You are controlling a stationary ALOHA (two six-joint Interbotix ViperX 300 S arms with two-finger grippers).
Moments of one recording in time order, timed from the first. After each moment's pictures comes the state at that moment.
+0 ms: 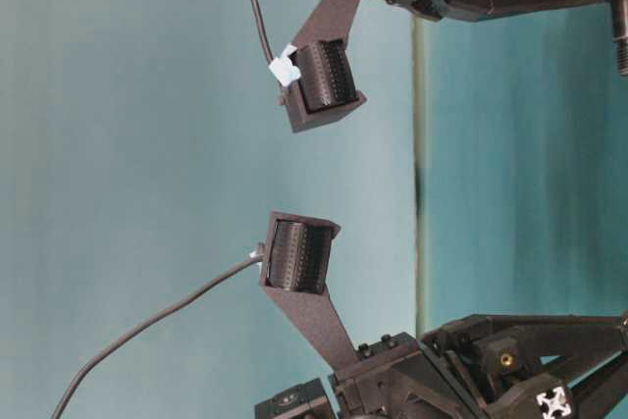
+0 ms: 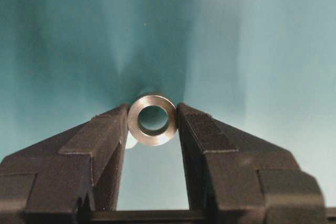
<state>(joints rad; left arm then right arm) -0.04 0.14 0.61 0.02 0.36 -0.12 -0.01 0.10 0.67 0.06 0.48 -0.04</state>
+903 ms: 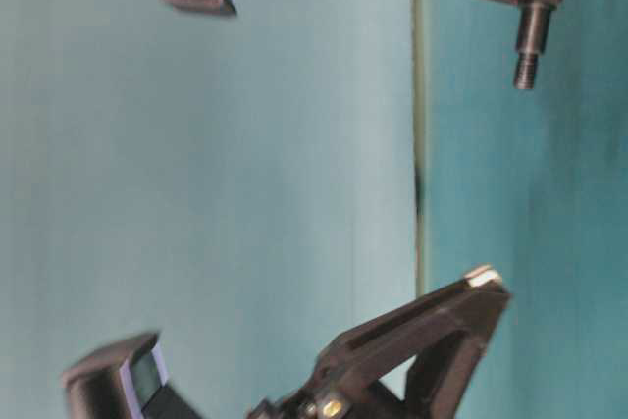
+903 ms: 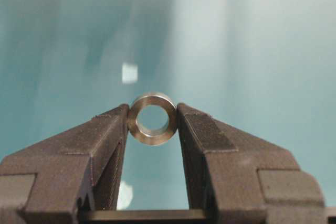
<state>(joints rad) -0.04 -0.10 0.84 0.02 -0.15 -0.12 0.00 -0.13 0.94 0.07 0.01 0.16</state>
